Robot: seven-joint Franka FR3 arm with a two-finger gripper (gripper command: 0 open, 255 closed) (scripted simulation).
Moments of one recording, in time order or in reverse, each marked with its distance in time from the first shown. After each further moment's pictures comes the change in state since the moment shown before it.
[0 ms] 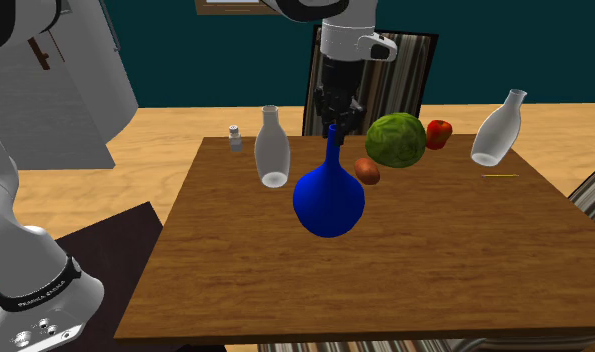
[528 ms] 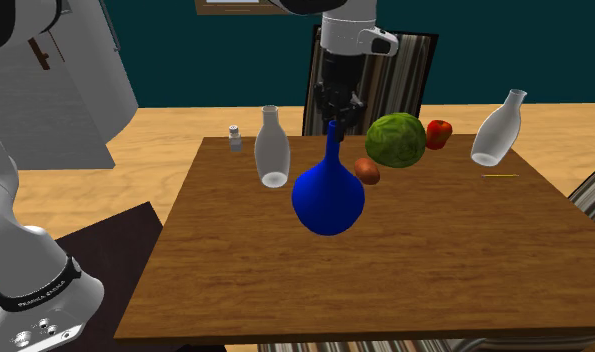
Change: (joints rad) arm -0.001 0.001 0.000 0.025 0.000 -0.027 0.000
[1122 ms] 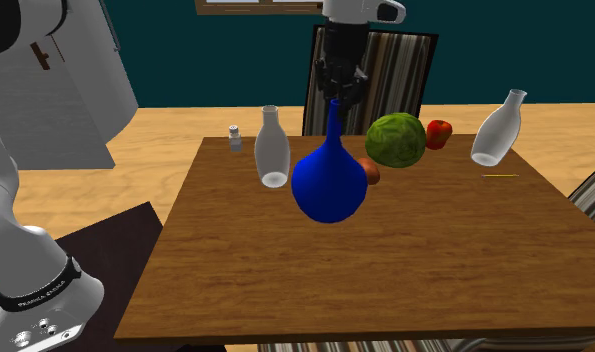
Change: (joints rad) arm -0.009 0.019 -0.002 0.149 0.004 -0.130 -0.002
